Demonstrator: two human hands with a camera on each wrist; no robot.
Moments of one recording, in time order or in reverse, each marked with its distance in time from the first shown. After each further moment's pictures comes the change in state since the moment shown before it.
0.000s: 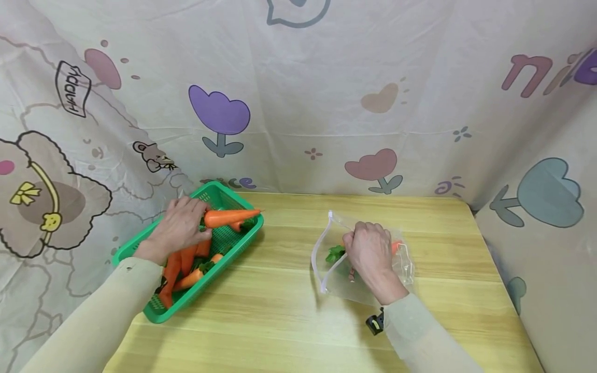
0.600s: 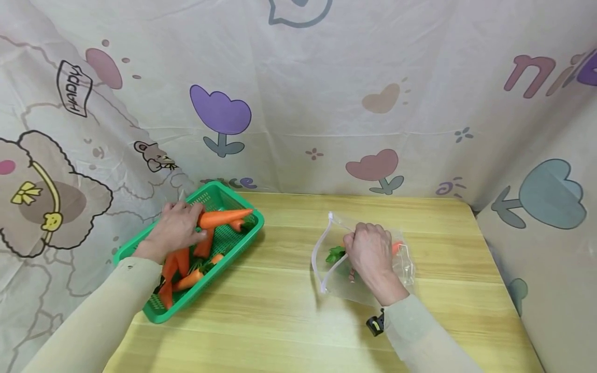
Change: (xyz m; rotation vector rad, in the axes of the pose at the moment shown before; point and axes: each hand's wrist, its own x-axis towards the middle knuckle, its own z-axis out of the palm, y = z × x) left_hand -0.005 -0.013 0.009 0.023 -0.132 -0.102; right_hand 0.000 0.001 0.002 0.002 0.002 -0.004
